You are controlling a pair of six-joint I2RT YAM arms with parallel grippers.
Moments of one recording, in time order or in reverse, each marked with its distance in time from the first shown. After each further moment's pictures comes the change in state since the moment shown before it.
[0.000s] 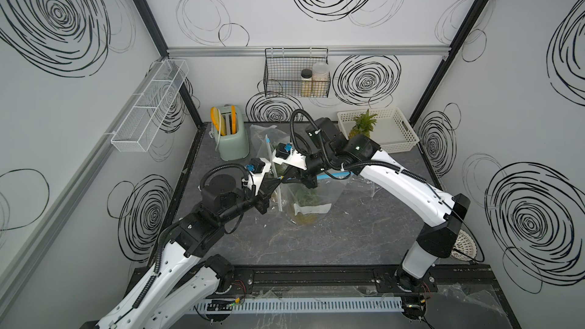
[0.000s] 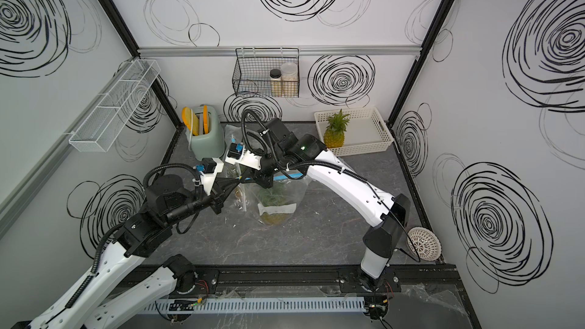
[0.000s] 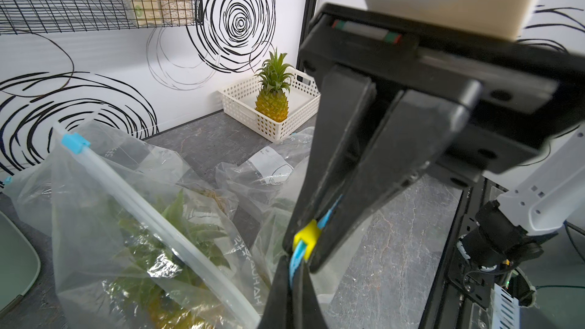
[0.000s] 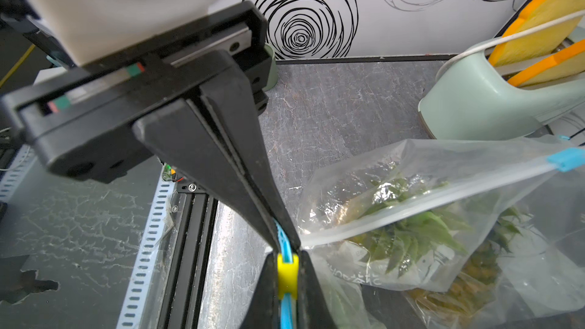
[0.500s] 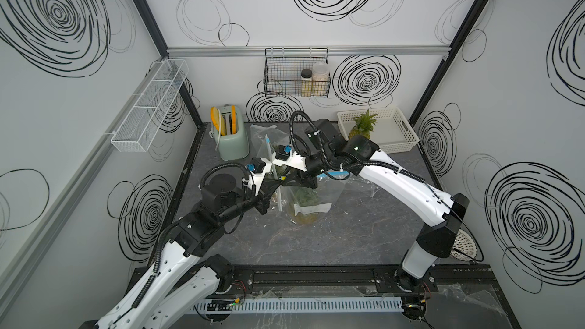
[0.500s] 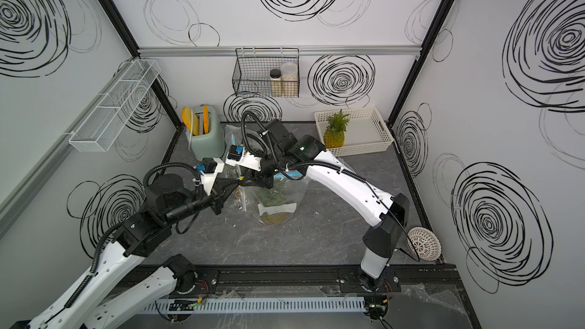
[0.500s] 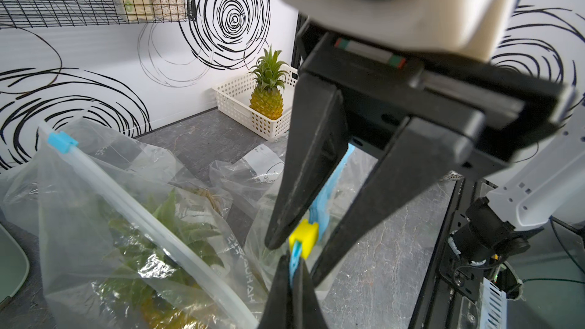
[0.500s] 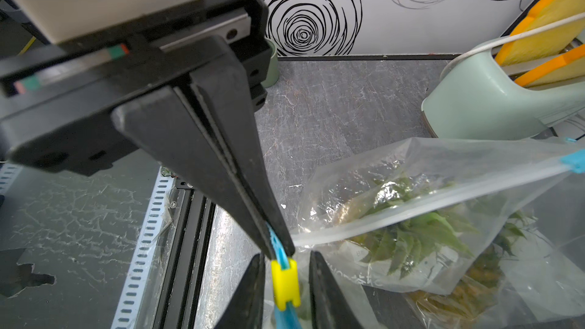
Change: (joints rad) left arm -0.004 0.006 0.013 -0.015 0.018 0.000; right arm 0.000 0.002 -0.015 0.003 -0.006 -0.028
